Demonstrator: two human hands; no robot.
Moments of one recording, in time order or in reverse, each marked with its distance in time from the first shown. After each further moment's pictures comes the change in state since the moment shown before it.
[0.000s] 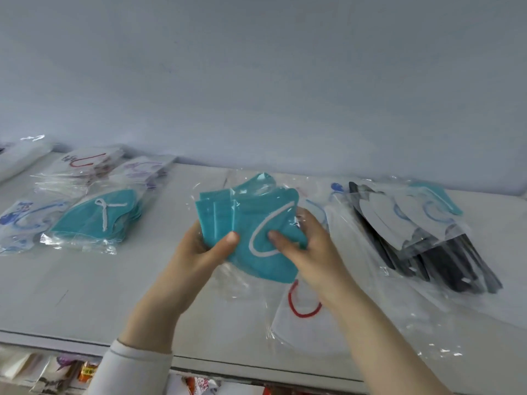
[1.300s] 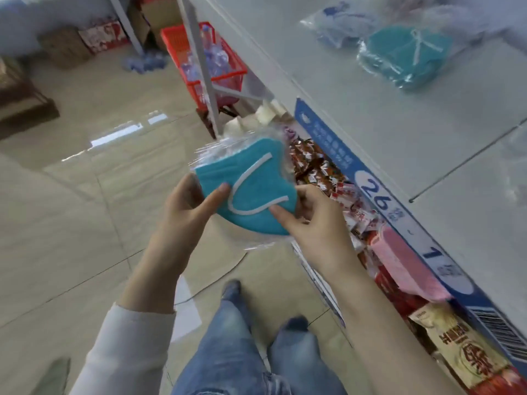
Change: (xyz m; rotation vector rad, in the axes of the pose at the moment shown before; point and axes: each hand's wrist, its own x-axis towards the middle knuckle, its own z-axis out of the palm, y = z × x) left_hand -0.299 0.011 -0.134 0.130 0.984 -0.191; right_hand -0.147 0.063 0.212 -0.222 -0.837 0.098
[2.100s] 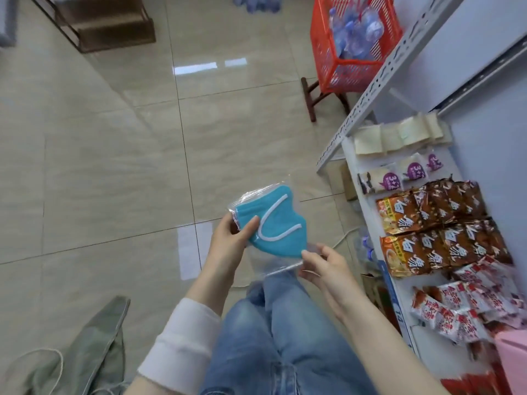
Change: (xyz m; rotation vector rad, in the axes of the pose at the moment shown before) left_hand 0.099 -0.102 -0.327 -0.126 0.472 -0.520; right_hand 0.137 0.052 0.344 0.223 -0.185 0.789
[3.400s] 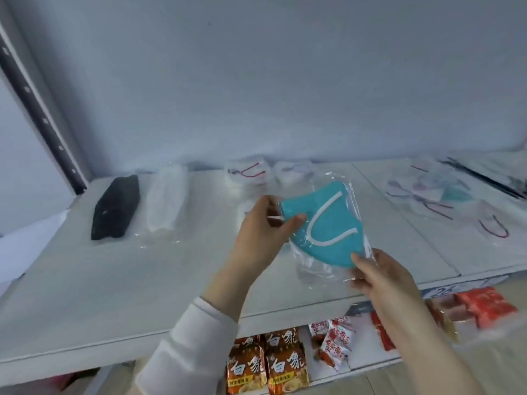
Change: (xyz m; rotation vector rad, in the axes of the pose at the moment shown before) left_hand -0.077 0.228 0.513 0.601 -1.654 0.707; right_hand -0.125 -0.197 -0.249 0.803 1.392 -0.650
